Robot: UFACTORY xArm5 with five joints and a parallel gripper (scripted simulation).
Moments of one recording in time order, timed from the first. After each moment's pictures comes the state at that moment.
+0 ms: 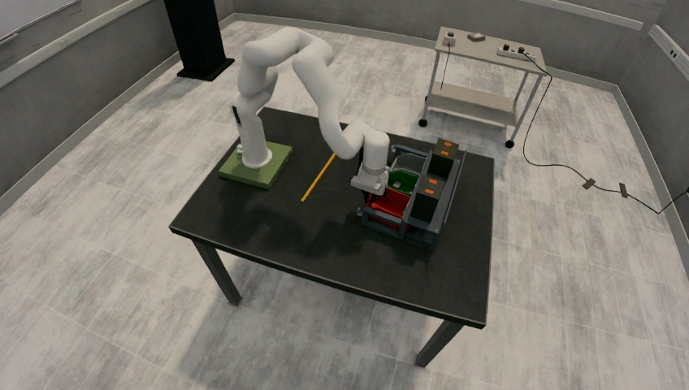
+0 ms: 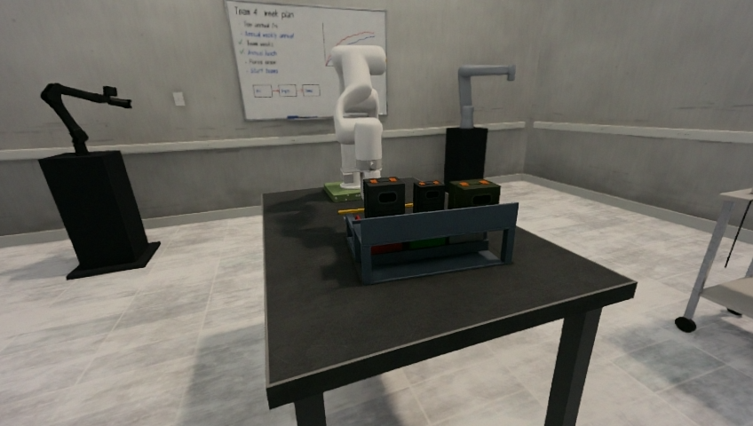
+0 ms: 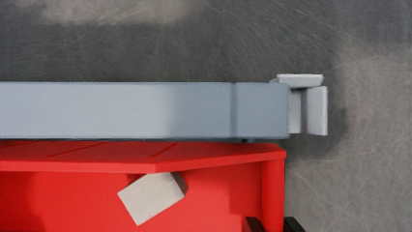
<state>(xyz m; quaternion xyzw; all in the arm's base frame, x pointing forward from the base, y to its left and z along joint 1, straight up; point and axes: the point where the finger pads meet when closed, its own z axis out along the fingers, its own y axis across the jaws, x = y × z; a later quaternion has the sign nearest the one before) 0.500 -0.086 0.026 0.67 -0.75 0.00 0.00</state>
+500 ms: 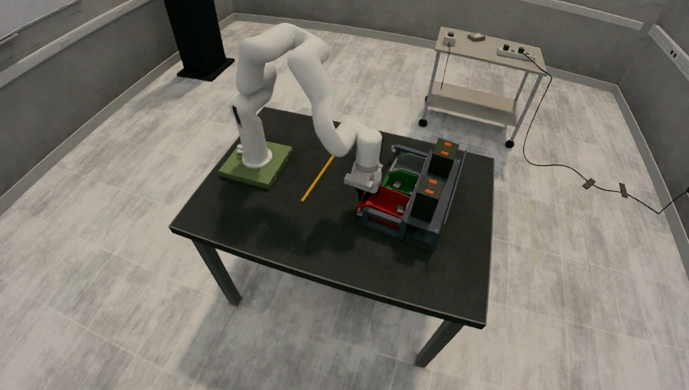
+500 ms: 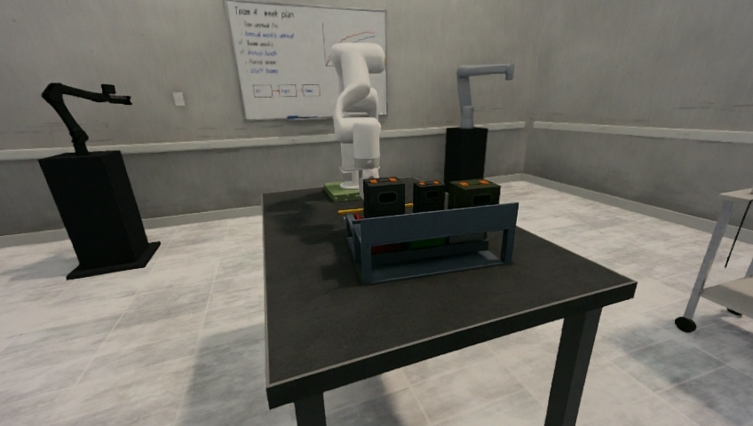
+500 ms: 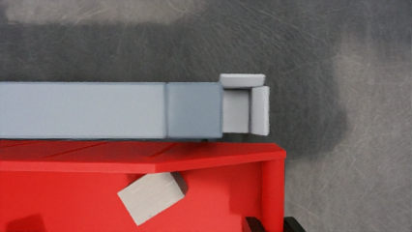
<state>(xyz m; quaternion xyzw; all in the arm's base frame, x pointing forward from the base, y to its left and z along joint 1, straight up) 0.476 -0.083 0.026 0.67 -0.75 0.00 0.00</state>
